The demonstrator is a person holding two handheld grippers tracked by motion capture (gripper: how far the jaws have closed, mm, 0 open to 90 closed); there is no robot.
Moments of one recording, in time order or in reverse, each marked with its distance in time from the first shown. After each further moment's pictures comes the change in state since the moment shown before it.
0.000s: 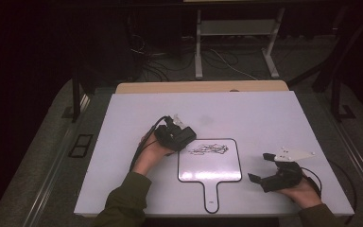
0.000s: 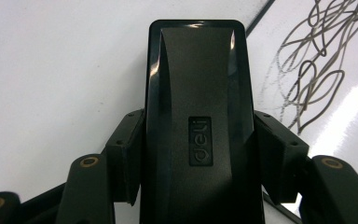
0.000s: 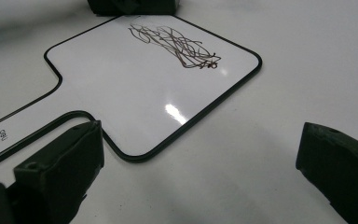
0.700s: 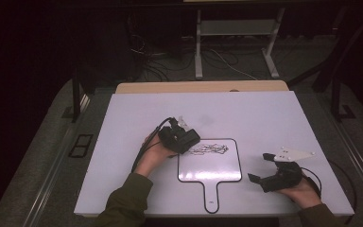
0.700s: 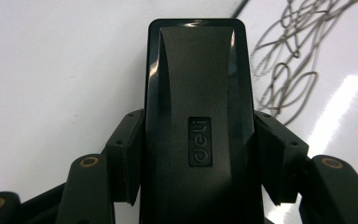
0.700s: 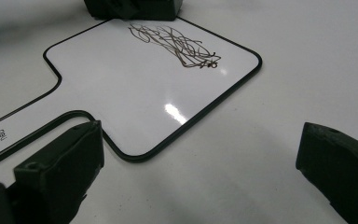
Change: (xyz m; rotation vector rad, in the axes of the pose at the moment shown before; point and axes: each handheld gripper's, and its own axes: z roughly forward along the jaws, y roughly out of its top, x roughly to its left) left arm -0.004 0.005 0.003 0.003 0.001 0.015; right arm 0.000 0.000 0.000 0.001 -0.002 0.000
